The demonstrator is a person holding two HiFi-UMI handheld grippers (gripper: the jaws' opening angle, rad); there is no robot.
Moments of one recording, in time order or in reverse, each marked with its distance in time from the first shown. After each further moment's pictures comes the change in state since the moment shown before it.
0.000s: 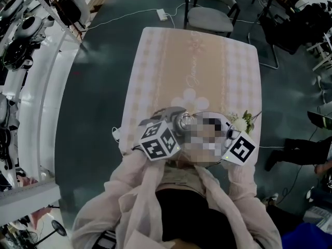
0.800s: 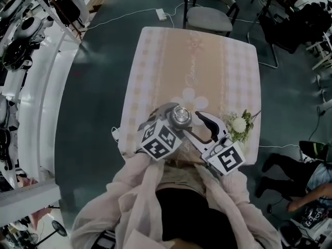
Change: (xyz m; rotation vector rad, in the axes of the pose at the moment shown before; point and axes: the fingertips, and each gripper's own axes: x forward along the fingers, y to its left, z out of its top) left arm 0.001 0.031 -0.003 -0.193 -0.032 0.195; right arm -0.003 -0.019 -0.012 0.032 0.023 -0.340
